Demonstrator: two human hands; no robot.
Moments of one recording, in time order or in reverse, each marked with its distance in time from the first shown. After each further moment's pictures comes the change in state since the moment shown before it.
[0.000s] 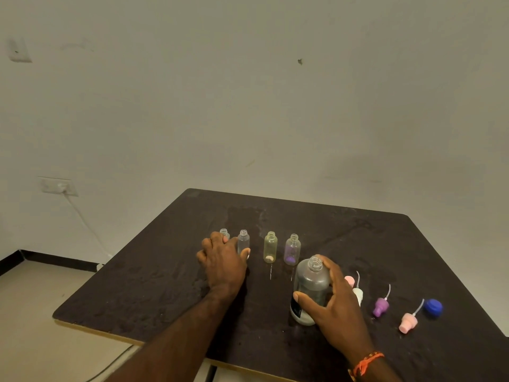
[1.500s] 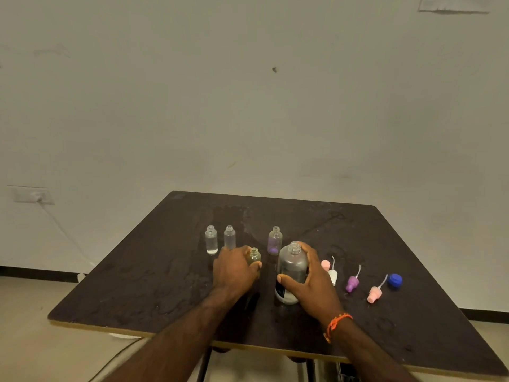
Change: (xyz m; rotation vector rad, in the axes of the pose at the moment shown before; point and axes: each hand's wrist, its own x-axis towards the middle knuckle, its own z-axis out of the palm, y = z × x) left_hand -0.047 0.028 -0.042 -0.307 -0.283 0.197; right_hand -0.004 -0.020 -0.002 -0.030 0.004 0.116
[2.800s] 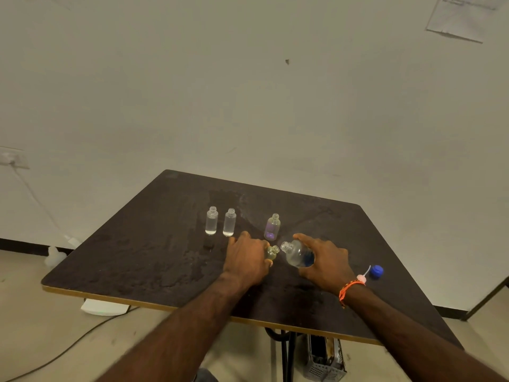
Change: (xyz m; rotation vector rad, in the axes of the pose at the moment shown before) left_hand -0.022 0.007 -0.006 0.299 -0.099 0.303; right_hand 0.009 -0.032 -0.036 -0.850 -0.179 -0.051
